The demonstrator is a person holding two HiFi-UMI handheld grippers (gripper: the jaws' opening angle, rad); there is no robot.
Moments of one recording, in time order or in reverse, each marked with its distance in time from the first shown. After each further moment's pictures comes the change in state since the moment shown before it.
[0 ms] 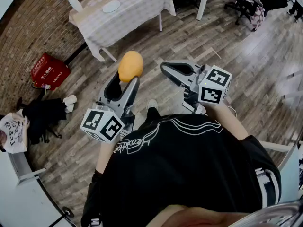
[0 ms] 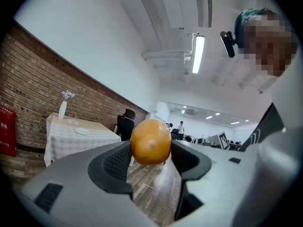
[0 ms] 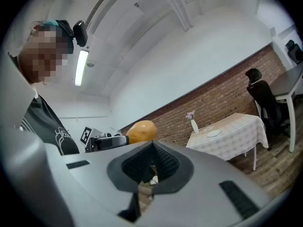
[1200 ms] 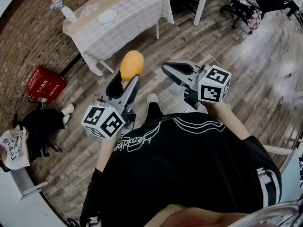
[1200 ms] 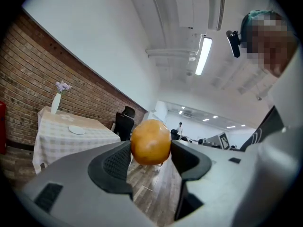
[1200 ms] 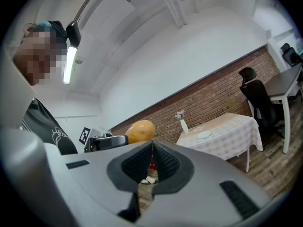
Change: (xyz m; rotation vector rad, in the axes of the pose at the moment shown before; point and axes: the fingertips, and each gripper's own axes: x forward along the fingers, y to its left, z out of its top) left arm 0.083 0.085 0.018 -0.047 0.028 -0.052; right arm 0.057 -0.097 0.019 0.033 0.021 -0.089
